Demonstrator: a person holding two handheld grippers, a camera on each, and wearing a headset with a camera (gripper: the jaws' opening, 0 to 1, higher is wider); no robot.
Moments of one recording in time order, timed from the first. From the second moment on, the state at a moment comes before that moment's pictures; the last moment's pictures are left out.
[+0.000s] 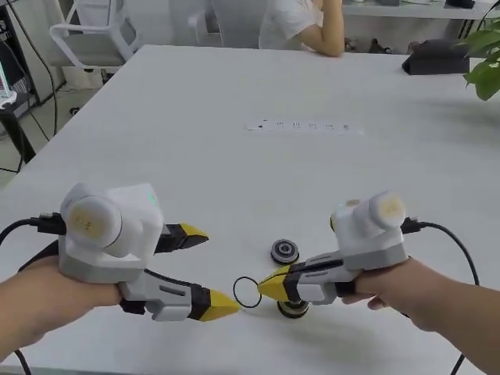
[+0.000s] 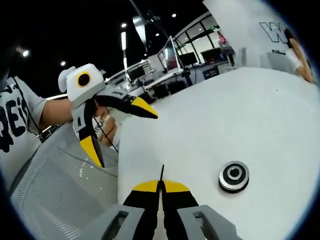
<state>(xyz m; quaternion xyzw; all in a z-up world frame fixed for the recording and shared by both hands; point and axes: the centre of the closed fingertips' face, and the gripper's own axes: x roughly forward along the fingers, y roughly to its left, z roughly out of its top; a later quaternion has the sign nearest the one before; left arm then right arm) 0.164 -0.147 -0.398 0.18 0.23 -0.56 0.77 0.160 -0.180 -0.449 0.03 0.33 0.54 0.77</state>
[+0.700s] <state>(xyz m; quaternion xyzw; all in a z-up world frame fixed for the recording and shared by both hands) 0.165 -0.151 -0.398 0.18 0.24 -0.56 0.77 0.169 -0.193 -0.445 0.00 0.30 0.53 0.80</state>
